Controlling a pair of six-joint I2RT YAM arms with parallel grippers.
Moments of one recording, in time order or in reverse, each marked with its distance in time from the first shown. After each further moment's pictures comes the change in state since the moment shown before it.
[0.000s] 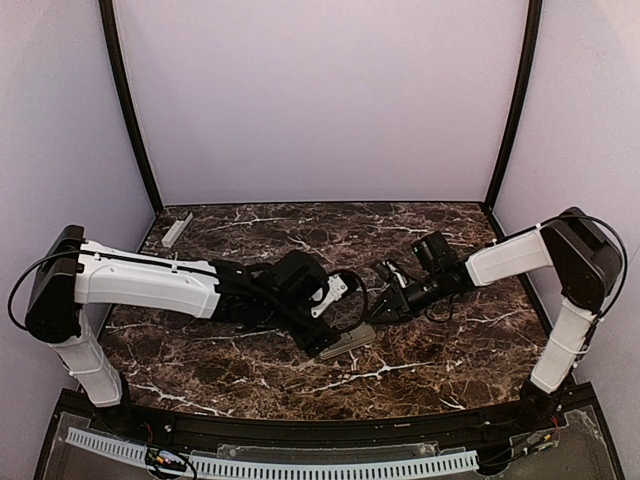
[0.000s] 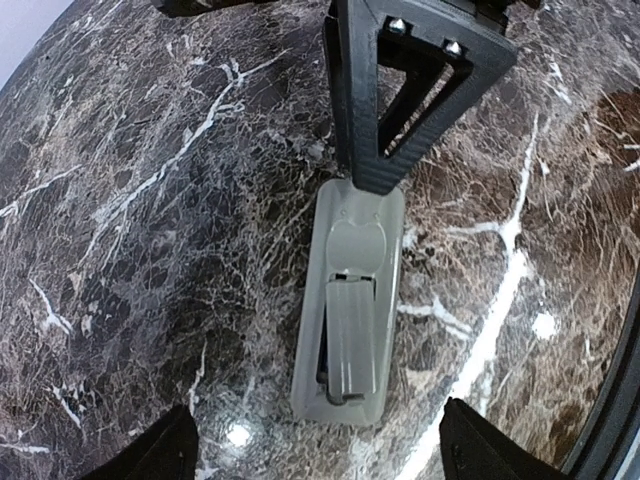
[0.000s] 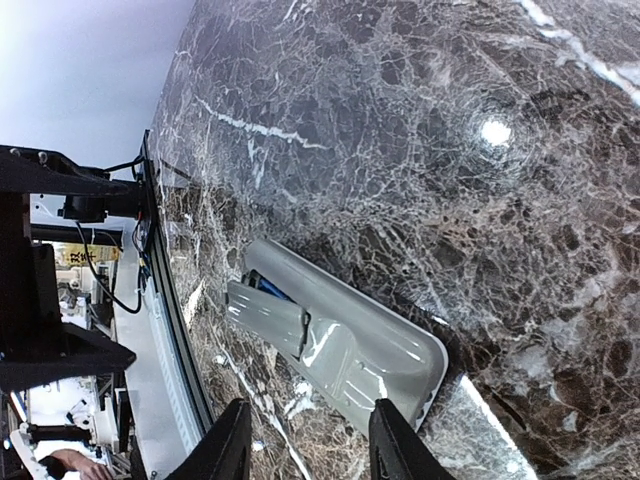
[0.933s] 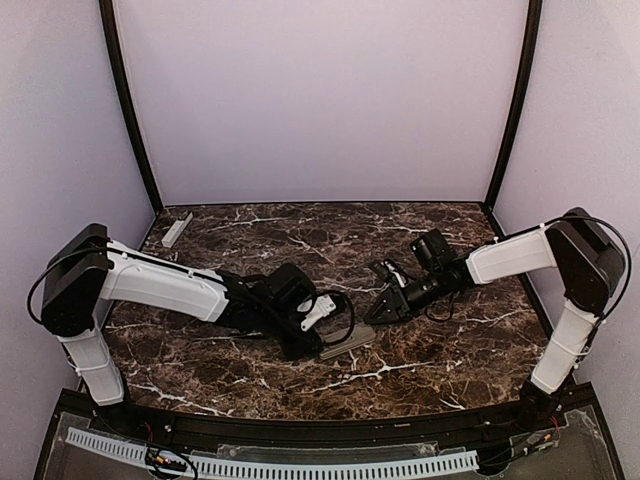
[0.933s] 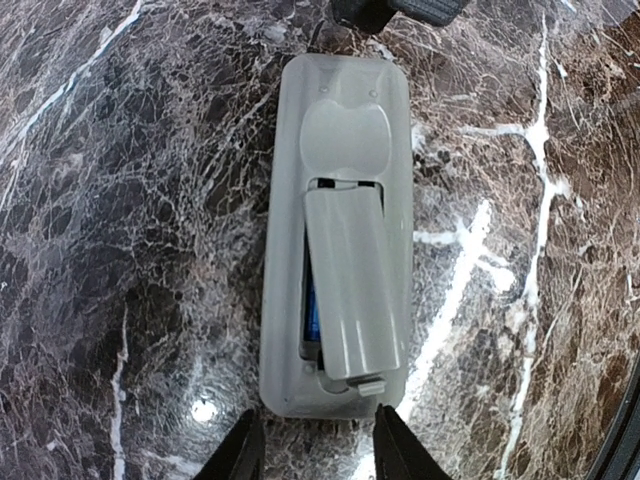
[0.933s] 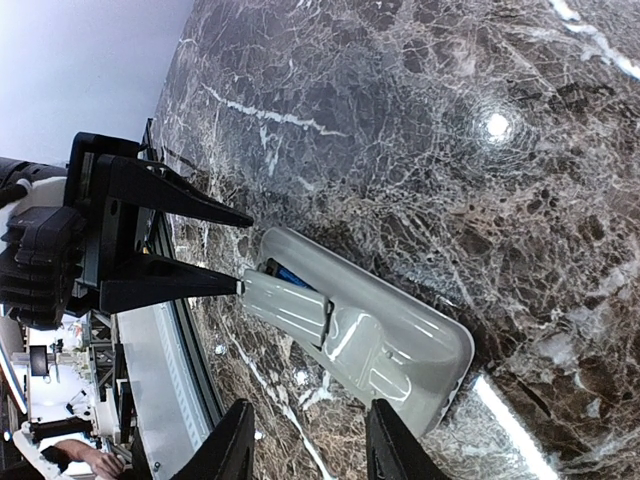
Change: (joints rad) left arm 0.093 0.048 -0.149 0.115 0.243 0.054; right arm 0.019 -0.024 0.024 -0.072 0.003 -0.021
